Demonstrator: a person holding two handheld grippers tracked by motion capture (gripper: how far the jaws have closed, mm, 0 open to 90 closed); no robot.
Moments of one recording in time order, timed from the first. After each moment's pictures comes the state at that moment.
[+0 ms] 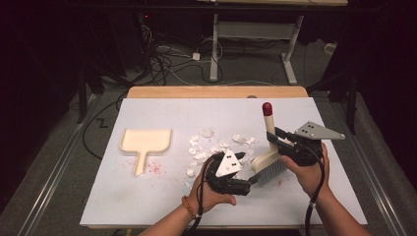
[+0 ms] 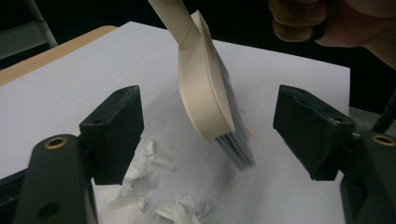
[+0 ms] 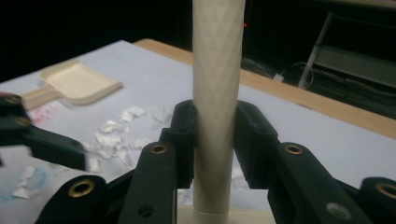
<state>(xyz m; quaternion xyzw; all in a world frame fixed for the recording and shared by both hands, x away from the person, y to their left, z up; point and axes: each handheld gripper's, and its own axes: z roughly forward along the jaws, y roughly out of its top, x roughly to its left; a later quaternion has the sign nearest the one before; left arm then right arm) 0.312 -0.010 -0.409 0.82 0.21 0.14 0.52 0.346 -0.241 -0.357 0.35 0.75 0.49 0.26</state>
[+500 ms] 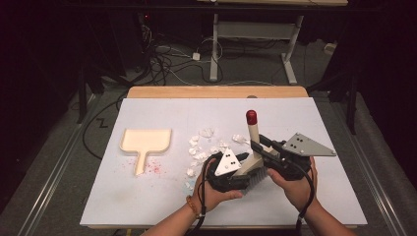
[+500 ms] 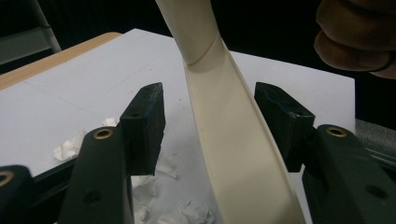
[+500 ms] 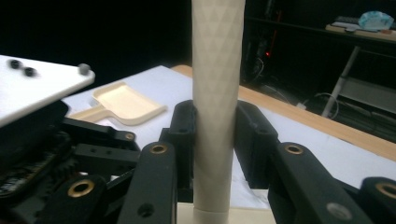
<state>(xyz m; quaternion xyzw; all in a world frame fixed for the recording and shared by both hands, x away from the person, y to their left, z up) 0.315 -0.002 -0.413 0.80 0.21 0.14 0.54 0.308 -0.202 -0.349 0.30 0.74 0.54 0.26</state>
